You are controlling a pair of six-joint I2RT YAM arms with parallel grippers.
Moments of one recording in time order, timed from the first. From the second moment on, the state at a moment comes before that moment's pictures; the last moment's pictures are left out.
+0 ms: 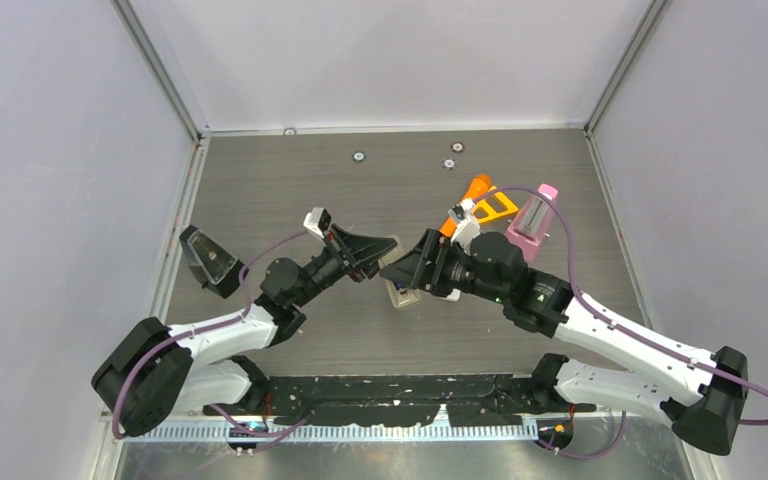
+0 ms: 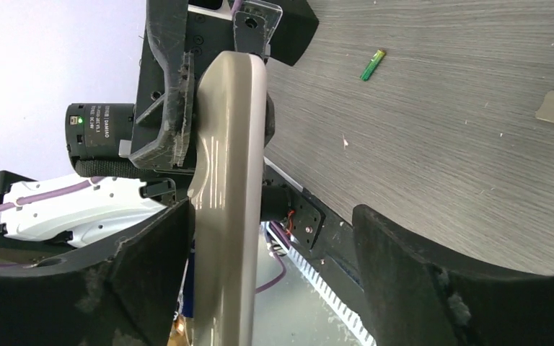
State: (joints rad) left arm -0.73 1.18 0.37 1.09 0.24 -1.72; right arm 0.92 0.95 0.80 -0.16 -0.09 1.06
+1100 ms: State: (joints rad) left arm -0.73 1.14 0.36 1.08 0.25 -1.68; right arm 0.91 0.79 0.71 -0.10 -0.17 1.02
